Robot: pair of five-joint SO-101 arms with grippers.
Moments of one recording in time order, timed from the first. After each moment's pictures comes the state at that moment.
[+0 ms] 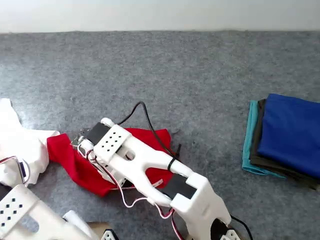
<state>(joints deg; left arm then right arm) -55.0 -52.6 42.6 78.3 -27.1 -58.0 28.7 -17.1 100.5 5.6</state>
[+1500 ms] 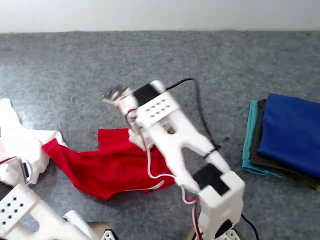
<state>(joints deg) -52.7 -52.6 44.0 78.5 -27.1 -36.3 14.4 -17.0 100.6 16.8</state>
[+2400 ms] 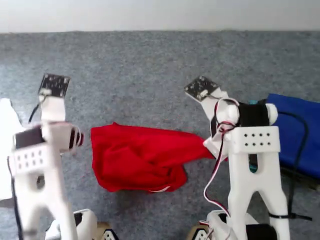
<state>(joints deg) -18.5 -26.6 30.0 79.3 -15.8 -5.7 -25.7 16.3 100.7 36.0</state>
